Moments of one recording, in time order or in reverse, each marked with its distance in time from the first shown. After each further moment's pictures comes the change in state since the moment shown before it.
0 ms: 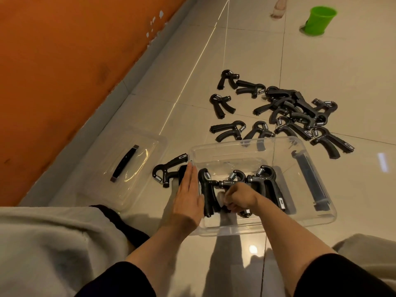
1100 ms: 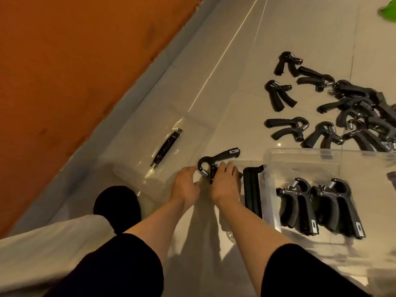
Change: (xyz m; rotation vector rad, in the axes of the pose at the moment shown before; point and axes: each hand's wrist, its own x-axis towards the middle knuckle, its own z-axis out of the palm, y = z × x) left_hand 0.043 -0.158 -0.069 -0.157 -0.088 -0.520; right_hand 0.096 -0.112 0.194 -0.712 0.503 -0.141
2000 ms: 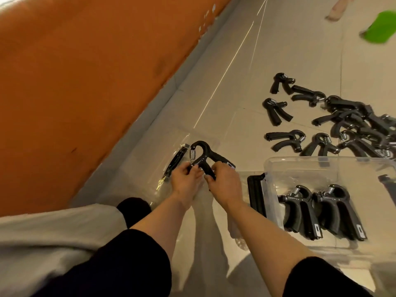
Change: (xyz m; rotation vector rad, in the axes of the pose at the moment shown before) left_hand -0.016 0.032 -0.050 -0.960 0.170 -0.113; right_hand -0.030 -0.036 -0.053 0.267 0.213 -0.256
